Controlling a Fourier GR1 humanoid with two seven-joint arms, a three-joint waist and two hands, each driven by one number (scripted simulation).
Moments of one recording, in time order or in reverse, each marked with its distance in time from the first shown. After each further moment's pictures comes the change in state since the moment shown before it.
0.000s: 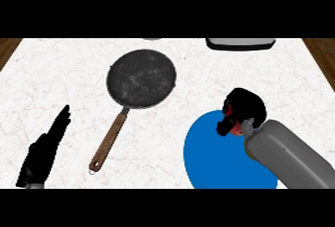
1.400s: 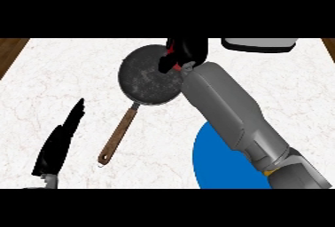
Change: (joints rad) left arm -0.073 -0.049 -0.032 0.030 -0.042 -0.030 -0.014; right arm -0.565 0.410 -0.290 0.605 0.289 -0.365 -0.347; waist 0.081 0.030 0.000
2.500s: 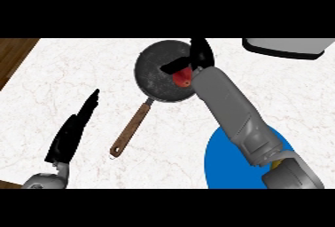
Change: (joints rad) left arm -0.096 -0.020 -0.047 0.013 -0.018 -0.038 0.024; right arm -0.010 0.037 -0.236 0.300 -0.421 -0.123 -0.327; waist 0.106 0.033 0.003
